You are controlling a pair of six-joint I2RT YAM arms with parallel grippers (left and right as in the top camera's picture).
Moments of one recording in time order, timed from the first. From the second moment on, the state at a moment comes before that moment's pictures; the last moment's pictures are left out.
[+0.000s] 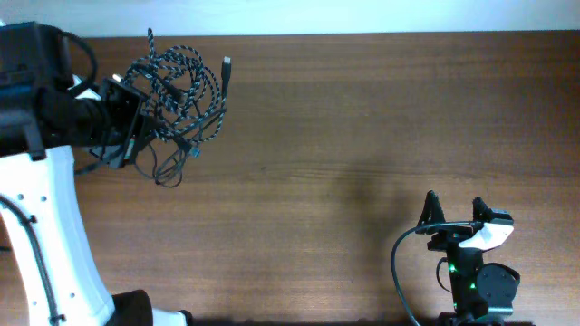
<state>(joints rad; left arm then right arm) 0.19 1.61 2.15 -1.69 0.40 -0.95 -0.05 0.01 0.01 -0.07 -0.03 0.27</state>
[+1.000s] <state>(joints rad) -0.35 1.61 1.63 -1.40 0.03 -1.16 -0.03 0.56 0.27 0.33 -1.13 1.07</state>
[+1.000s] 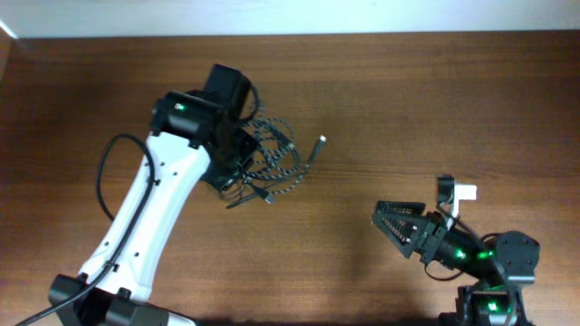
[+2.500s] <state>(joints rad) -0.34 1.61 1.56 -1.53 -0.18 -1.04 0.50 0.64 0.29 0.28 -0.34 0.88</state>
